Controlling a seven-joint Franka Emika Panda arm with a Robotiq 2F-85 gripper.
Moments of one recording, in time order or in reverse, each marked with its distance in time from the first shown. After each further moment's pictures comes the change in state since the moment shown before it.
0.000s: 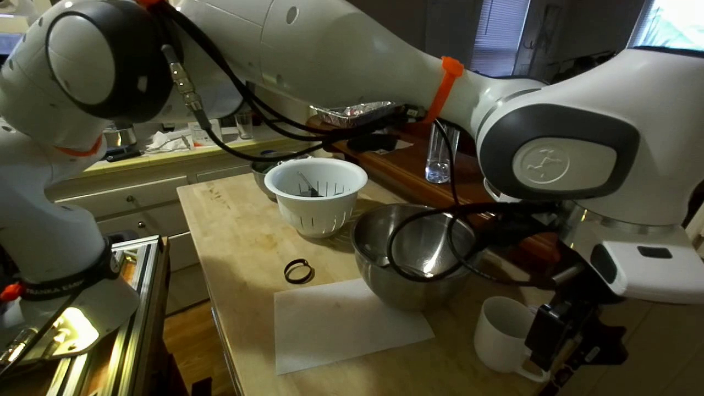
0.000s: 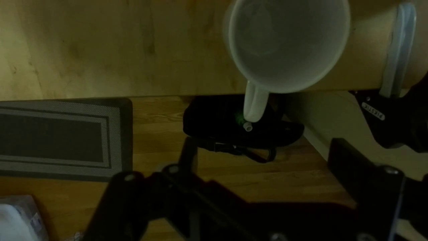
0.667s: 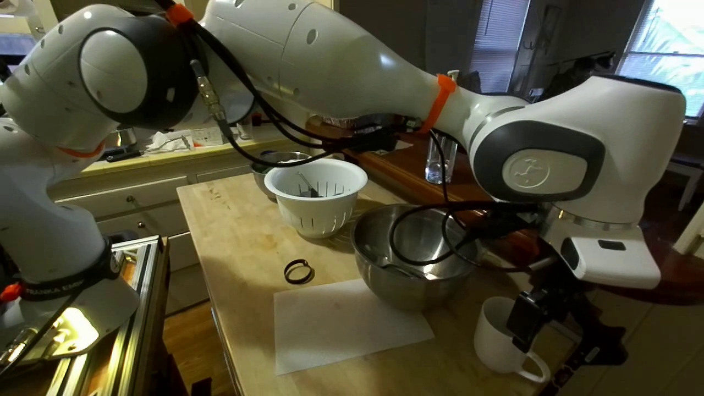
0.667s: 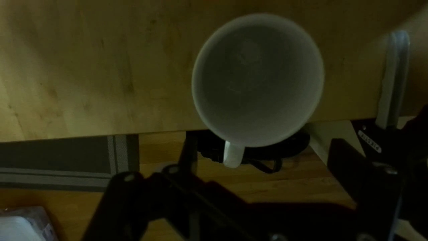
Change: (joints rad) arm 0.057 0.038 -0.009 0.008 -0.011 0.003 0.098
